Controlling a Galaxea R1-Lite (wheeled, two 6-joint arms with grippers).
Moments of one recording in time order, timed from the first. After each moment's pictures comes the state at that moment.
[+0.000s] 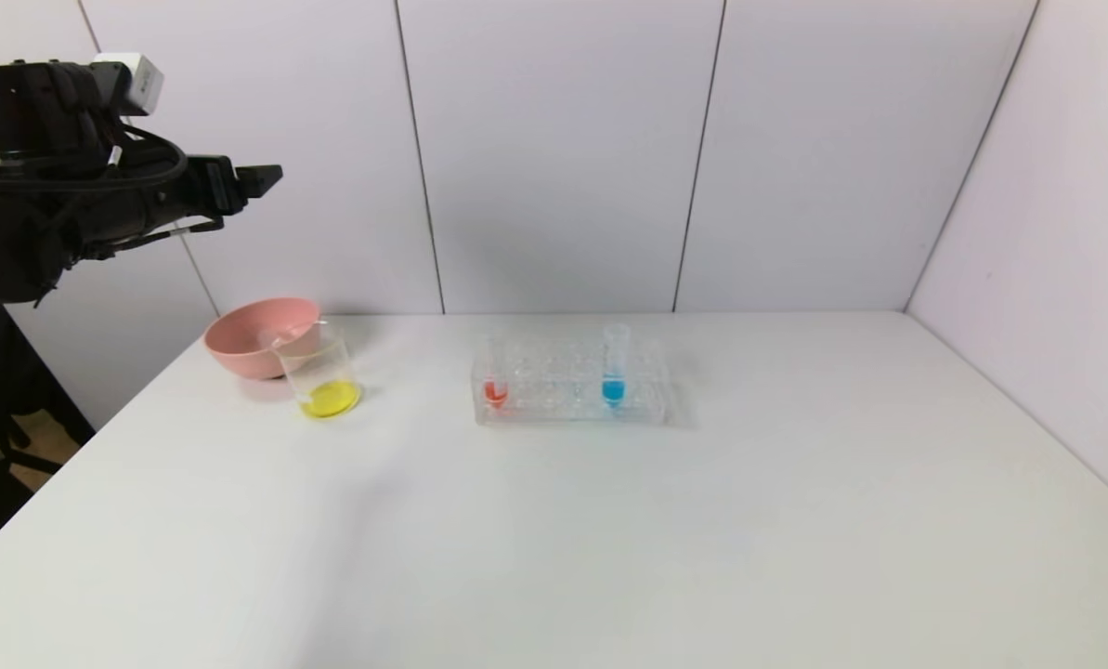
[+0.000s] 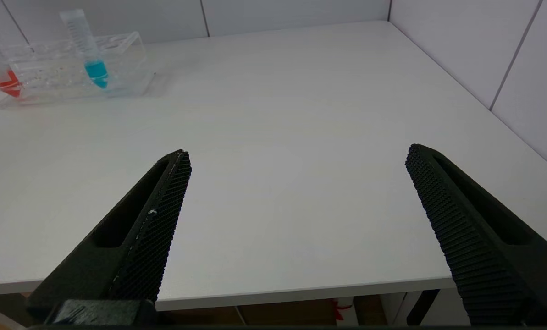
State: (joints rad) left arm 0.09 1.82 -1.40 -0.44 -0.10 0.02; right arm 0.00 0.00 0.00 0.00 -0.04 0.10
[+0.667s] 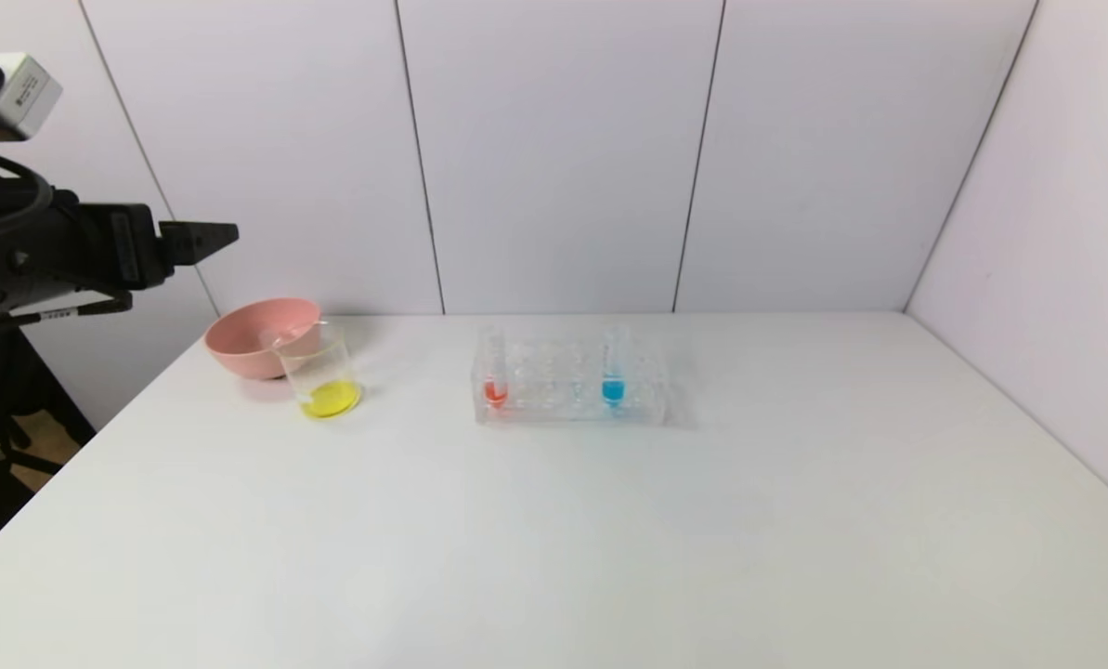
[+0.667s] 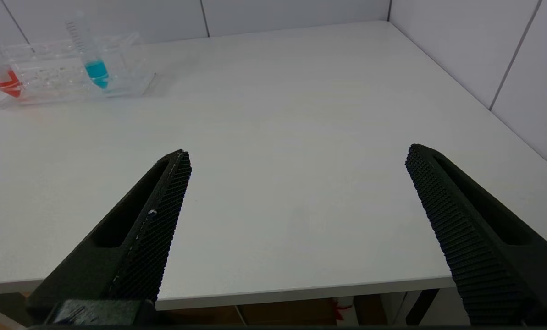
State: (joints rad) left arm -0.04 1.34 -1.05 -0.12 0.04 0.01; right arm 0.00 0.00 0.00 0.00 -0.04 0.10
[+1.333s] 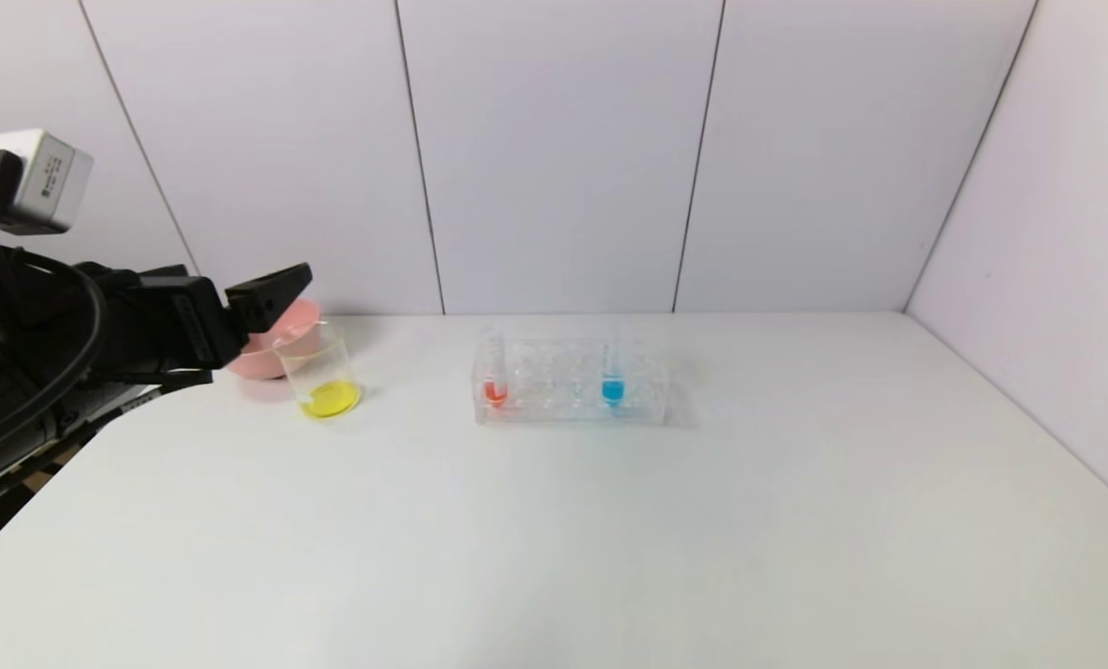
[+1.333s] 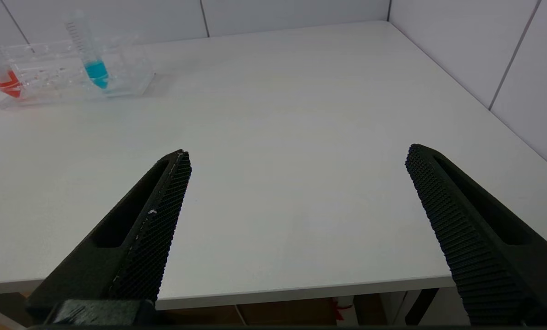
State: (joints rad) left arm -0.32 1.26 -0.67 -0.59 0.15 -0.11; right arm 0.00 0.00 0.00 0.00 -0.04 0.10
